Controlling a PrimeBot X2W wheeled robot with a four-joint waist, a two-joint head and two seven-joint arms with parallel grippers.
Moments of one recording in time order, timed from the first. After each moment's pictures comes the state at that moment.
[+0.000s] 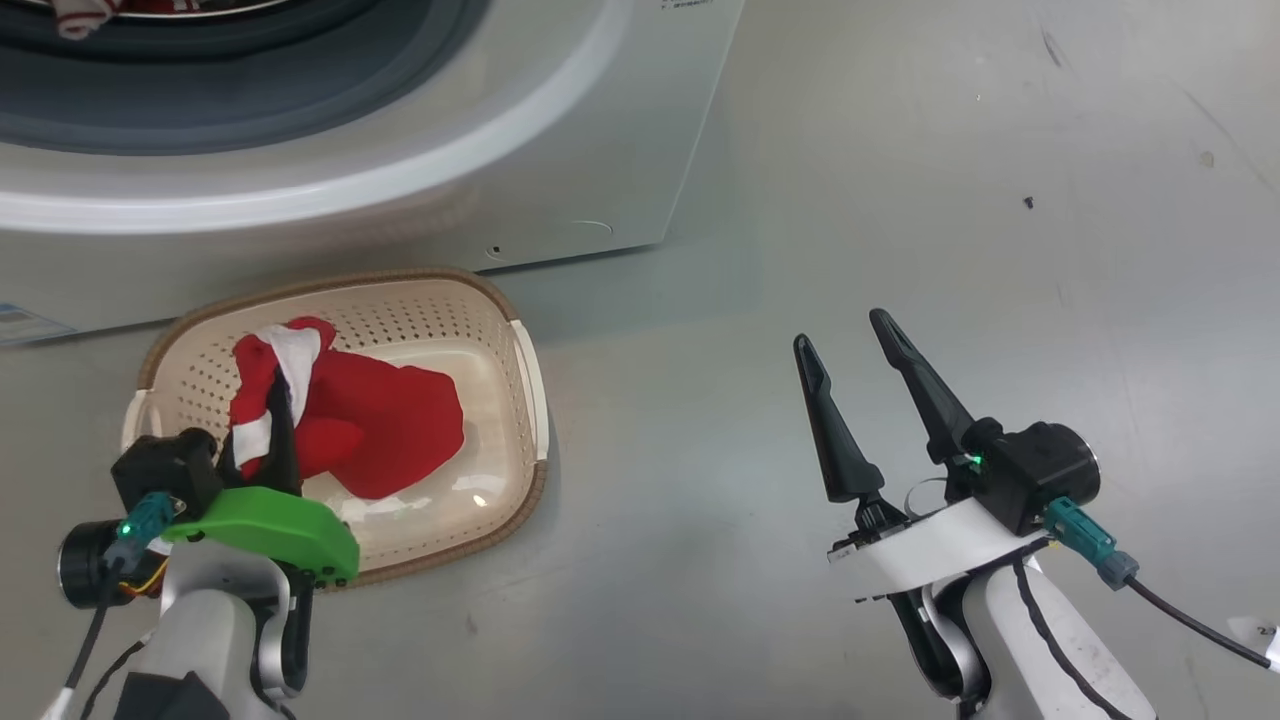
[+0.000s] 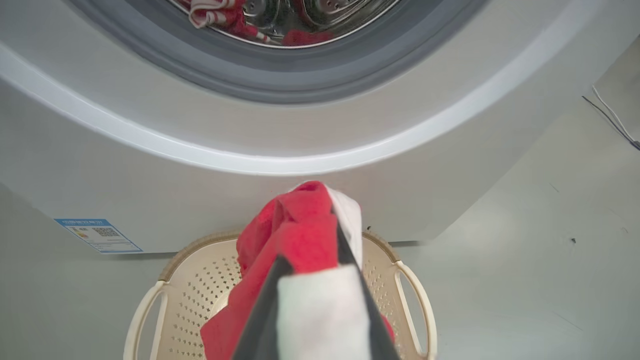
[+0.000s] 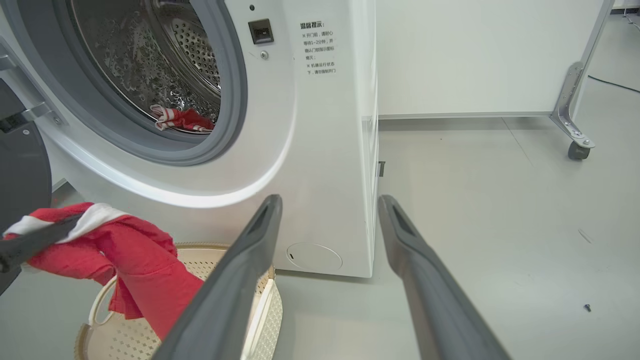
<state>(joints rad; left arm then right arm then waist) -0.27 0.09 -0.13 0.32 -0.38 0.08 -0.15 -0.18 -0.05 0.38 0.08 0.32 0.03 -0.26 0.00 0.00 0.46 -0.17</state>
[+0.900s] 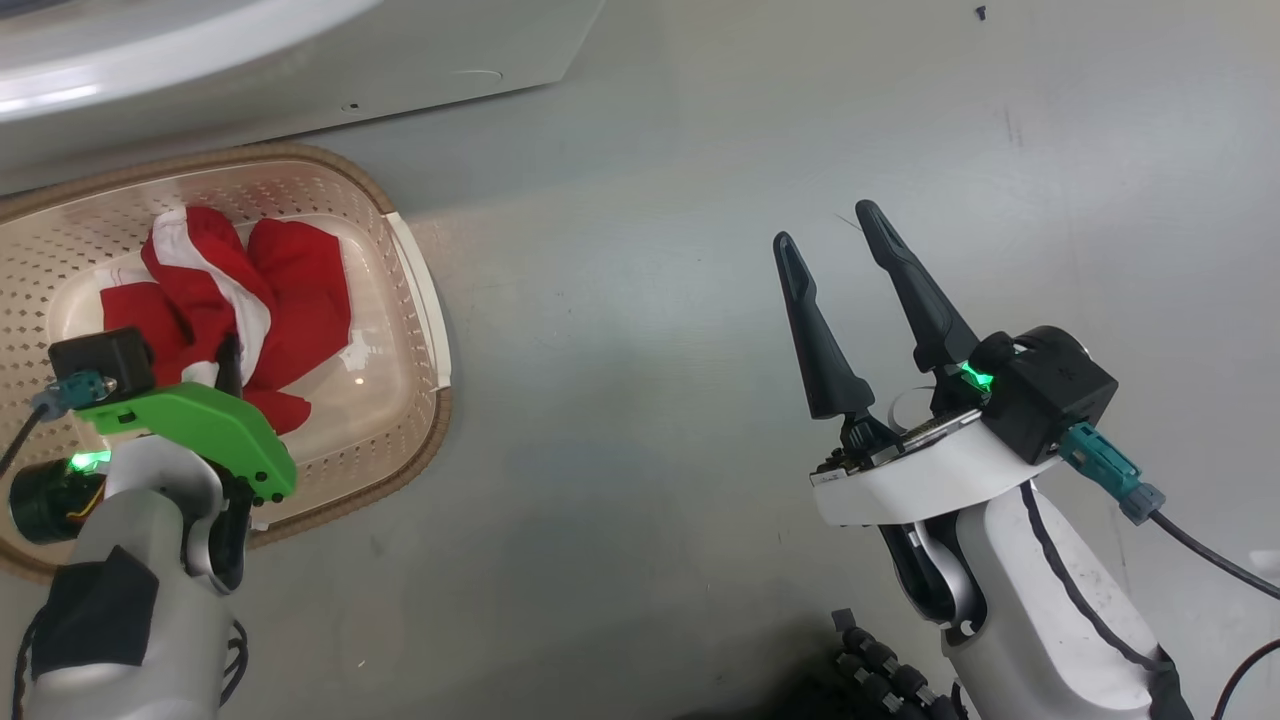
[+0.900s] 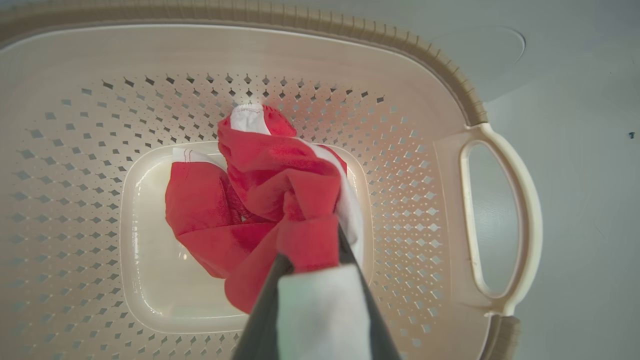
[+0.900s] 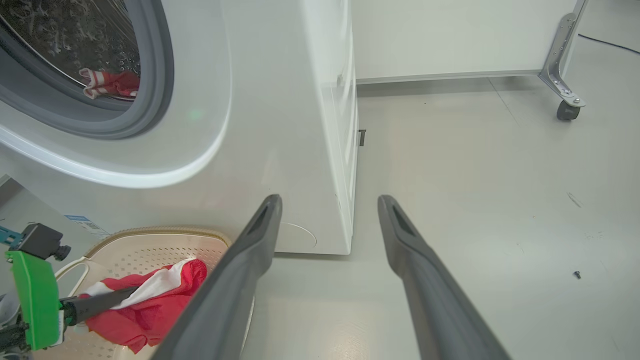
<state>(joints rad) -0.54 0.14 -0.10 0.70 -0.47 -0.02 0.02 -0.31 -0.05 0.41 0.02 0.37 0.02 -0.26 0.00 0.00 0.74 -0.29</state>
